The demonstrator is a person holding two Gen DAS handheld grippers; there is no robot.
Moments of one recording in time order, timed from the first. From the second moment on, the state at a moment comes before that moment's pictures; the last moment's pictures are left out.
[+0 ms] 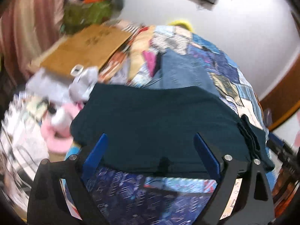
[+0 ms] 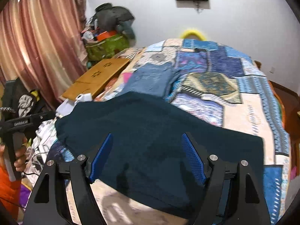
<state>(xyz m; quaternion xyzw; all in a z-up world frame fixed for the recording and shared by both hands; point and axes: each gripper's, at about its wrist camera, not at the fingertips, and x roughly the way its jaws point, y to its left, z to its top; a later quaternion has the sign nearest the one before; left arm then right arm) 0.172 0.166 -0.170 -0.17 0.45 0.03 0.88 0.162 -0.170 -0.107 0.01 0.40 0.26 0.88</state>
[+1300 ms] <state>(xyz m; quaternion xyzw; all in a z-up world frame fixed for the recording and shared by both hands) 0.222 0.214 -0.208 -0.21 0.45 0.06 0.87 0.159 -0.174 -0.116 0.07 0.42 0.27 0.86</state>
